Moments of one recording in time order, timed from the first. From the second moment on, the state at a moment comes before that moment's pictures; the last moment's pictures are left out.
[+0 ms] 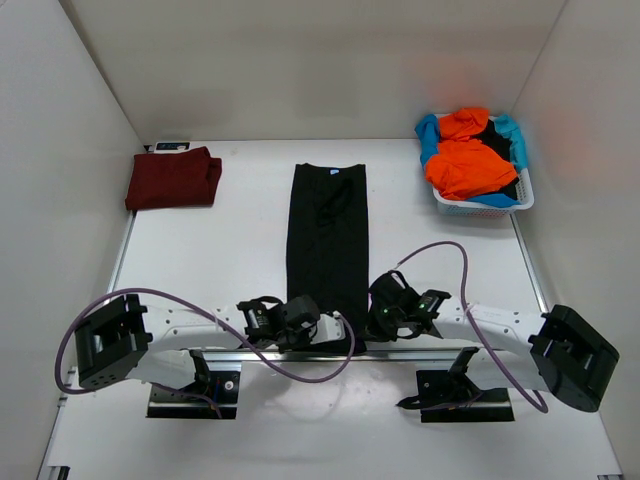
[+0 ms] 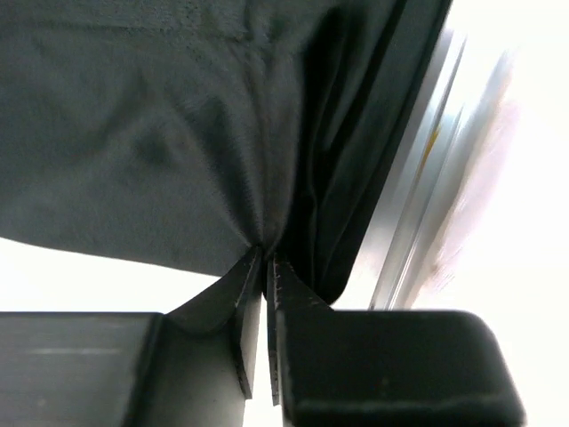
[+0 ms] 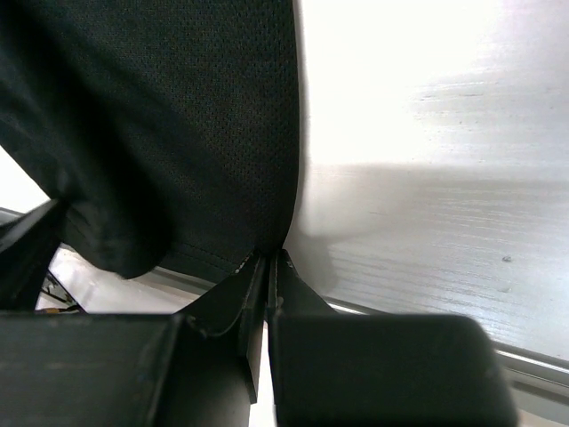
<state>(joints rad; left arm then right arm) -1.21 1.30 0.59 -0.33 -0.10 0.29 0.89 1.18 0.46 -0.33 -0.08 1.18</state>
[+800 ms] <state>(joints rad) -1.11 1.22 0.60 -0.53 -0.10 0.27 0.87 1.12 0.44 -0.35 -0.07 1.16</state>
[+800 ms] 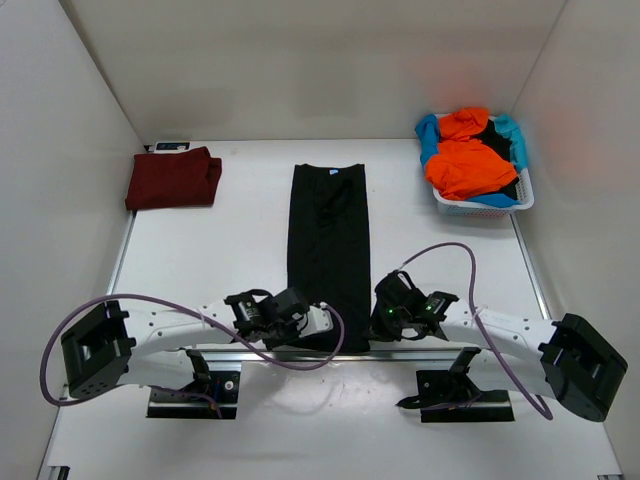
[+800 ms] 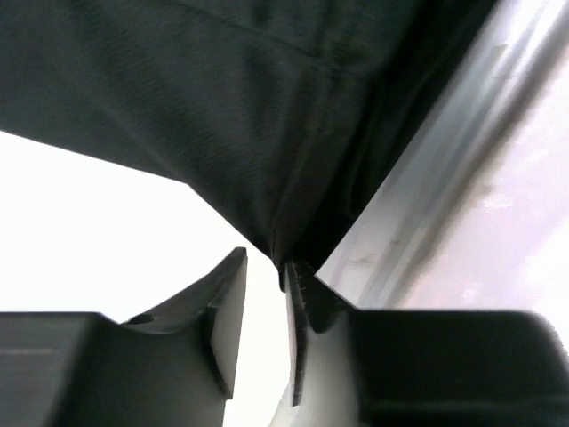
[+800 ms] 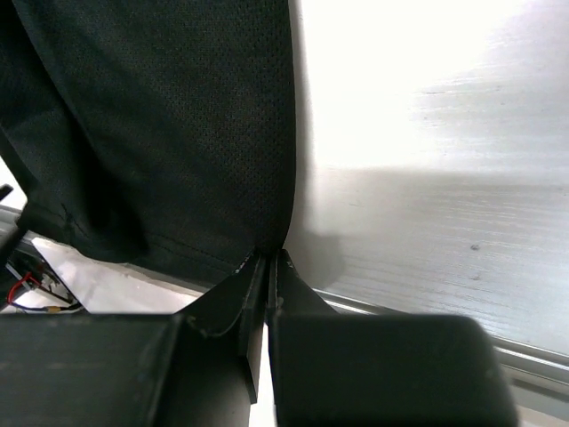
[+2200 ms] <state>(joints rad) -0.68 1.42 0.66 -0.56 0.52 -0.24 0.94 1.24 0.56 -0.53 -0.10 1.12</state>
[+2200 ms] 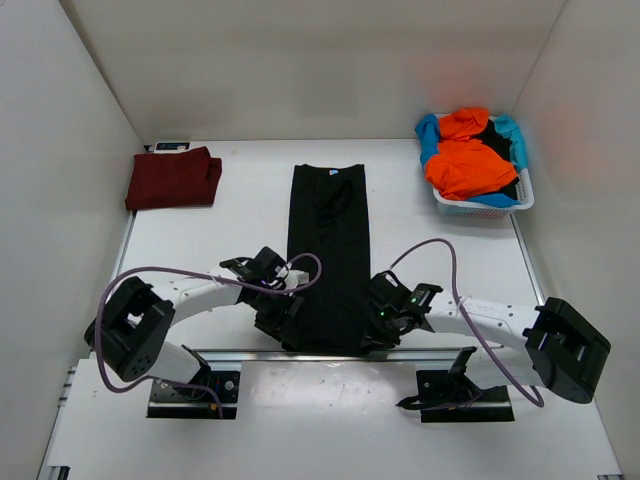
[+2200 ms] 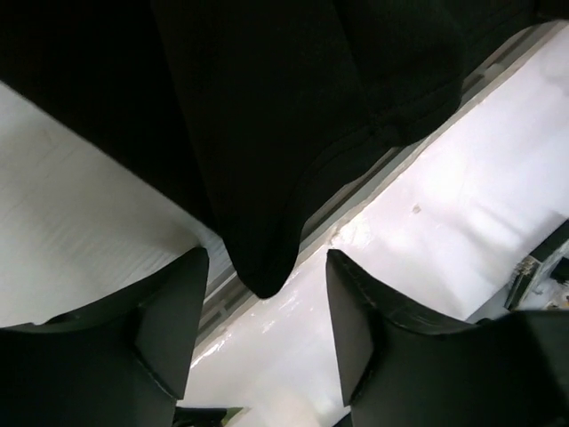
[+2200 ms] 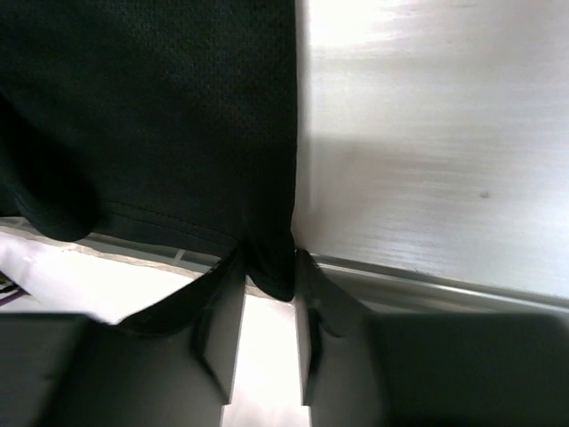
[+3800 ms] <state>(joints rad) -0.37 1.96 1.59 -0.74 0.42 -0.15 0.37 1.84 1.50 -0.64 -0.25 0.47</state>
